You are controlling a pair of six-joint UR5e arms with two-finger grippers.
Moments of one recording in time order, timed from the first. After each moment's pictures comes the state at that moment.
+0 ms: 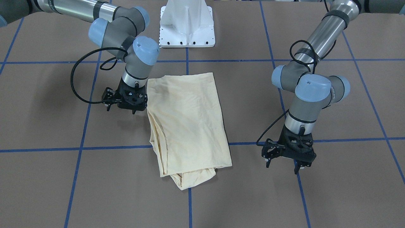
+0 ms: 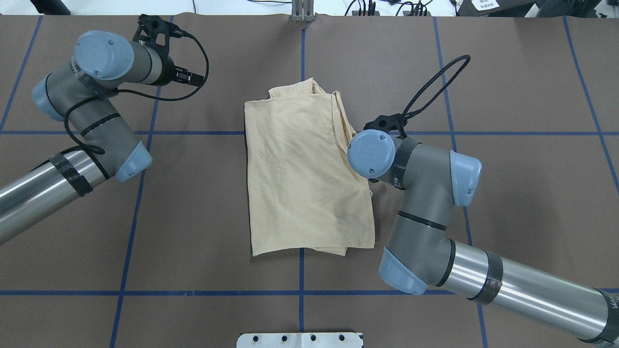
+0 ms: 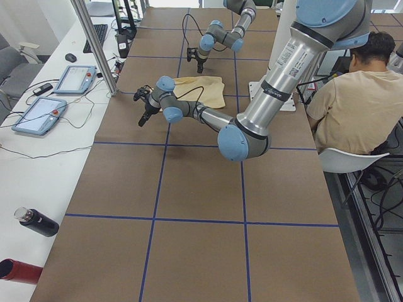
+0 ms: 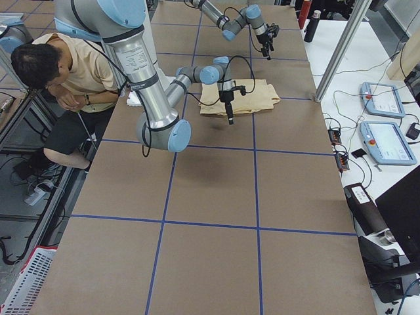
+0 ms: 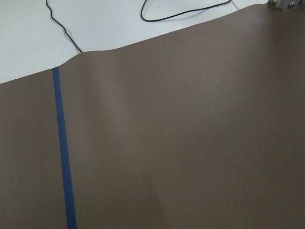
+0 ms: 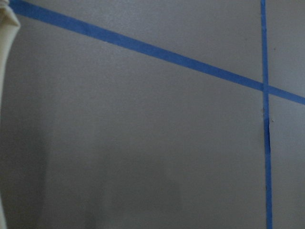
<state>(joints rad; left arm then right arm) -0.85 -2.17 -1.26 -2.27 -1.71 -0.71 0.51 -0.95 1.68 -1.92 1.51 1.03</state>
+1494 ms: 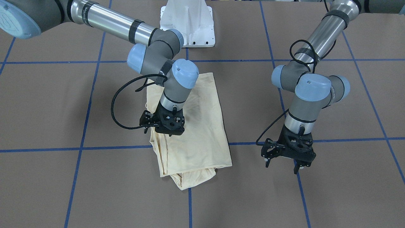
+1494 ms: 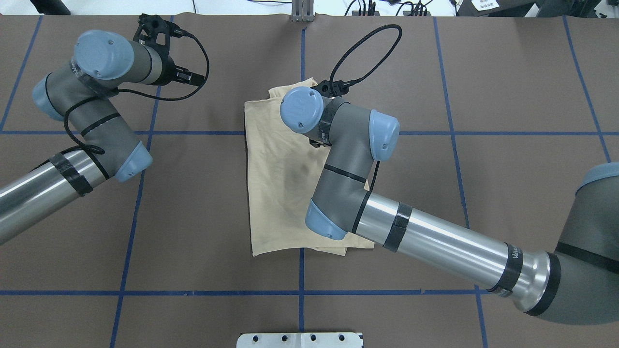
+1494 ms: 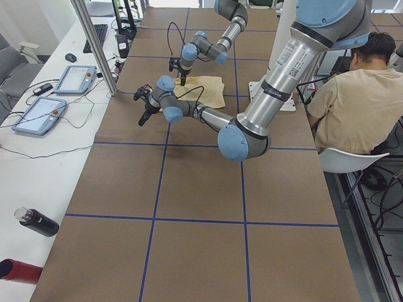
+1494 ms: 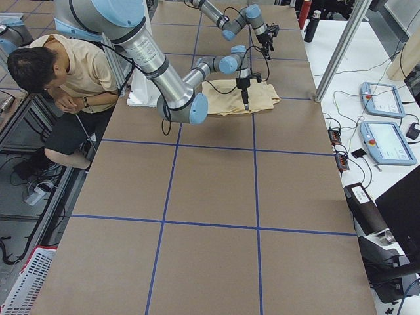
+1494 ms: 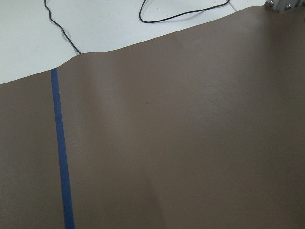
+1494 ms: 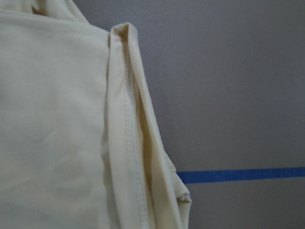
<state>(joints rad) -0.85 -2.17 -1.26 -2.27 -1.71 -0.71 0.55 -0.64 1.23 -1.73 1.54 1.09</state>
